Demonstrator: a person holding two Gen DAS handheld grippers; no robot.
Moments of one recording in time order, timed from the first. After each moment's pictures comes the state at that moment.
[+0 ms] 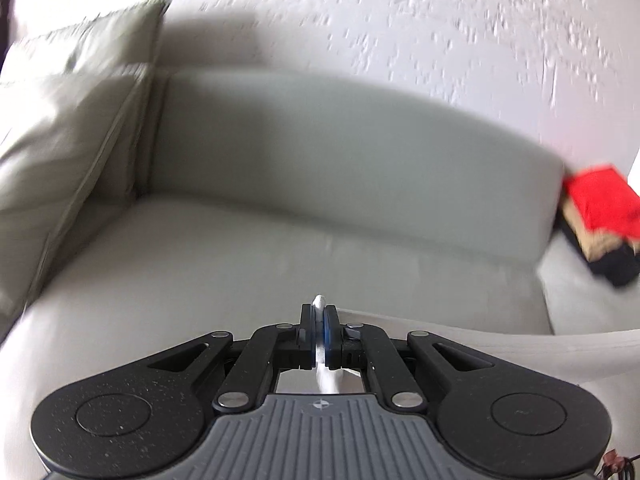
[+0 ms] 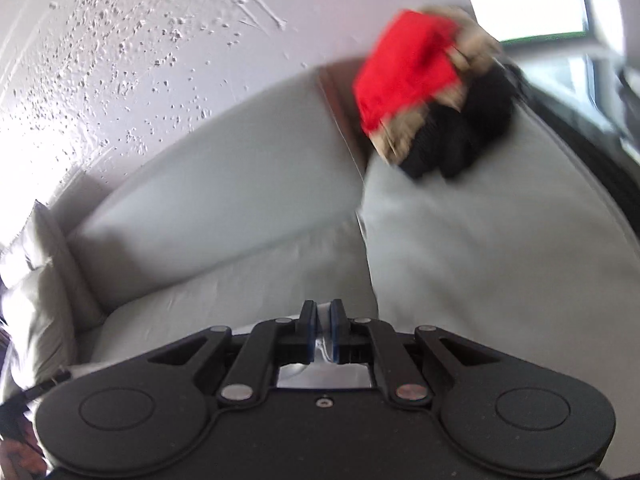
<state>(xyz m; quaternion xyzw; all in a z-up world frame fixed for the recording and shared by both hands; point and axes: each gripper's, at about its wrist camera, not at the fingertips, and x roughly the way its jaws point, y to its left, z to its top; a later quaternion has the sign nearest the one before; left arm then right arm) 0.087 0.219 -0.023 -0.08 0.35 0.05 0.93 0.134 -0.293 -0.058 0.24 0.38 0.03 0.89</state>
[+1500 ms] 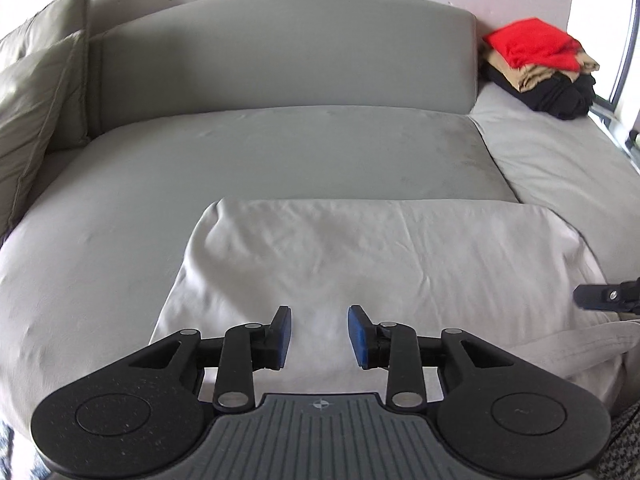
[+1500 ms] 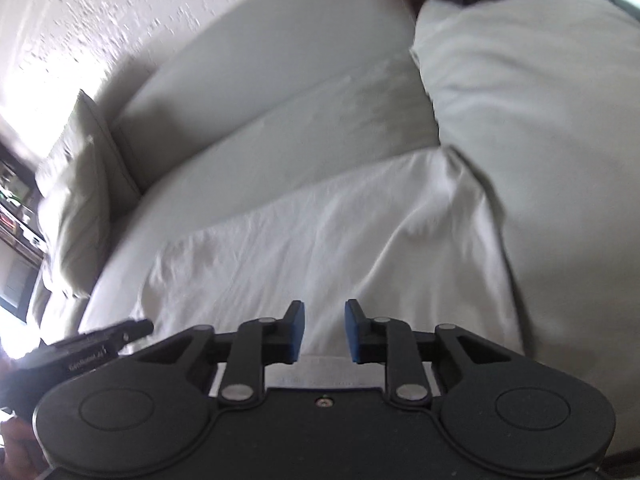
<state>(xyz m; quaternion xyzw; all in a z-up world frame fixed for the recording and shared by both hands) 0.023 0.110 -0.100 0.02 0.40 -0.01 0.92 0.075 -0.223 -0.152 0.22 0.45 0.13 0.85</state>
